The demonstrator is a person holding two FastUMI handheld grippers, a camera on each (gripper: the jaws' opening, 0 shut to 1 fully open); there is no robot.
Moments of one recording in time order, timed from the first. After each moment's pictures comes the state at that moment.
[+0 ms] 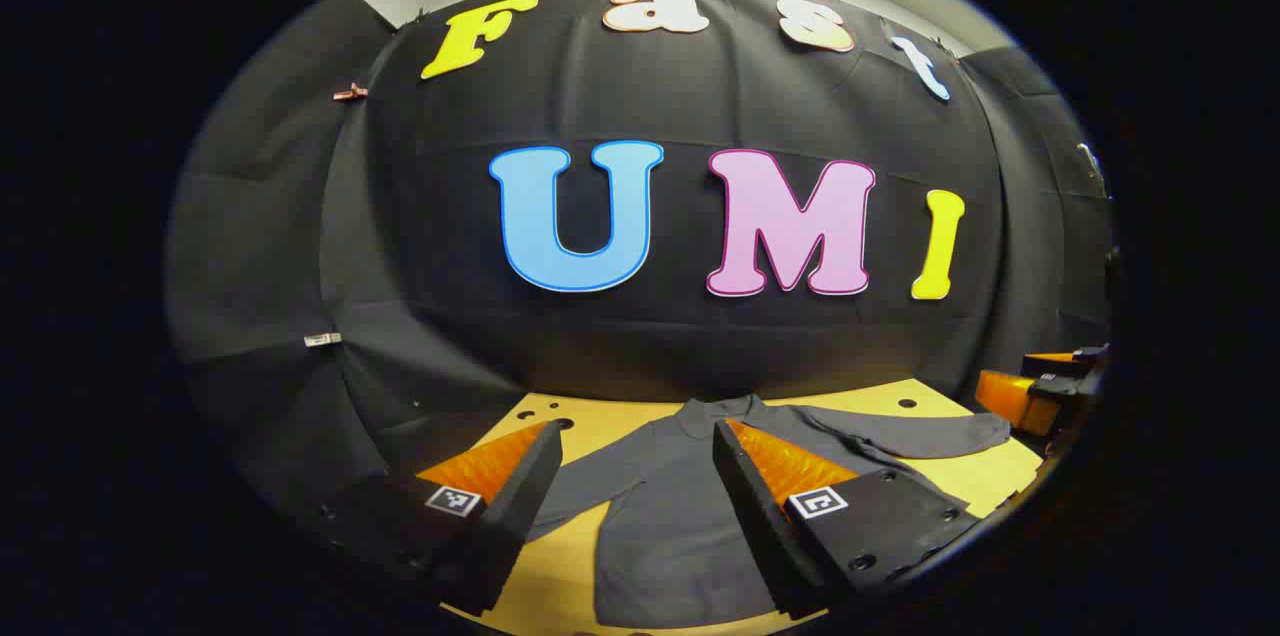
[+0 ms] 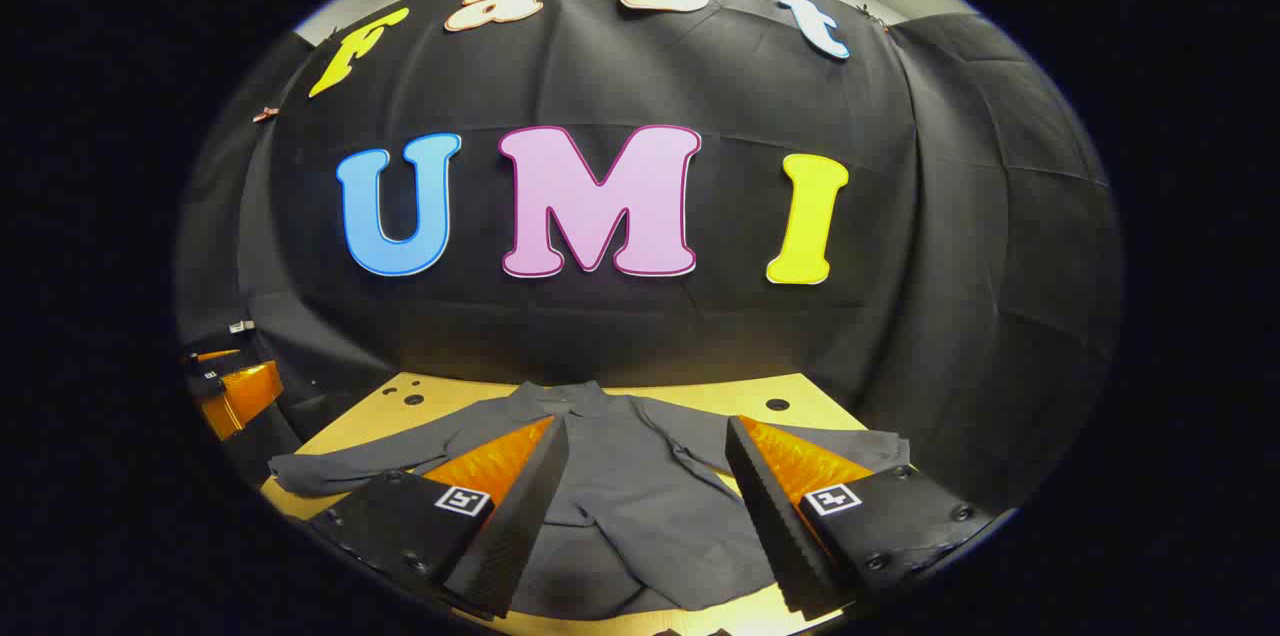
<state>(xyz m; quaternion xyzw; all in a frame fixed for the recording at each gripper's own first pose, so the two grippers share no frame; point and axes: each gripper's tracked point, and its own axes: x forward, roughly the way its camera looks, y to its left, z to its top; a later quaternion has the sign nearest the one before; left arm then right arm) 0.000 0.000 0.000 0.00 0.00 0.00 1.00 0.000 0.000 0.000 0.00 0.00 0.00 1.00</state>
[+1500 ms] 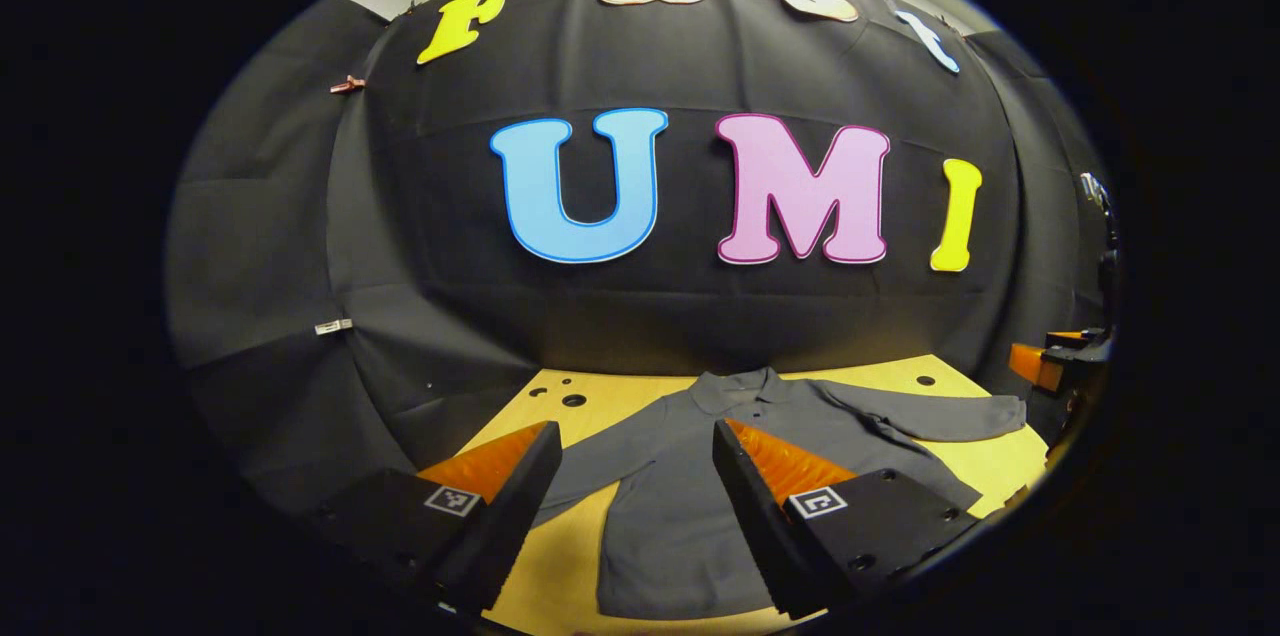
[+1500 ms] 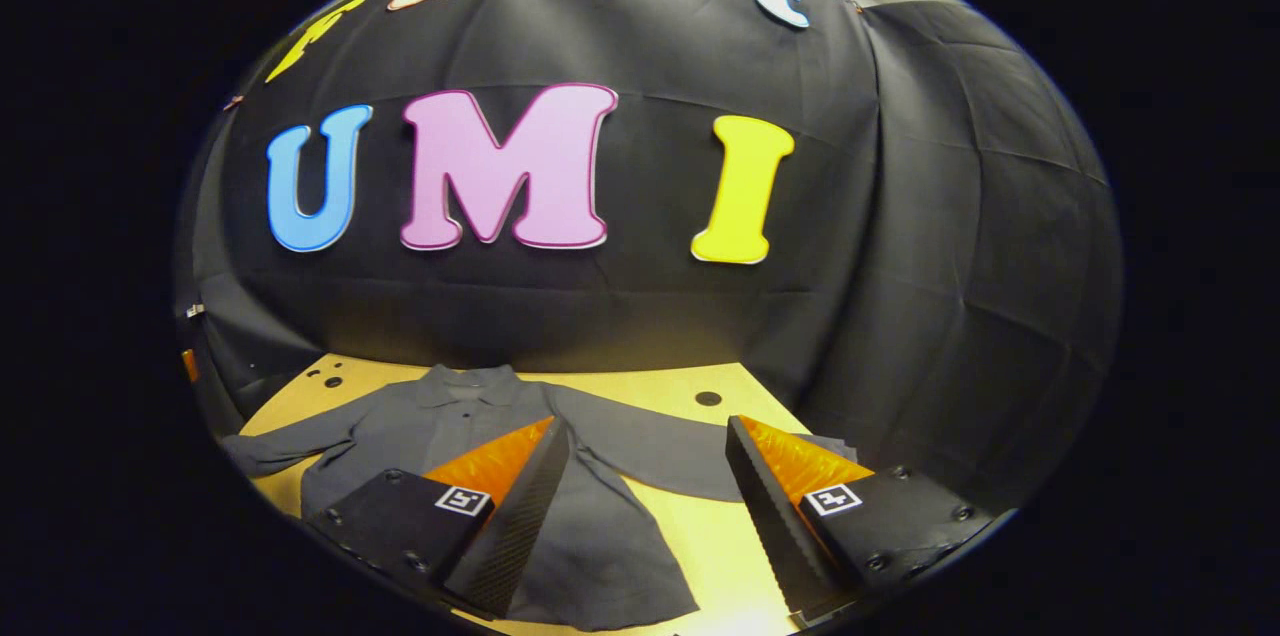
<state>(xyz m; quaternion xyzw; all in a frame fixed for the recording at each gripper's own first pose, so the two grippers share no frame) 0.004 0.010 -0.022 0.02 0.04 0.04 1.00 0.064 -0.126 -0.025 -0.01 0.04 -0.08 1.00</state>
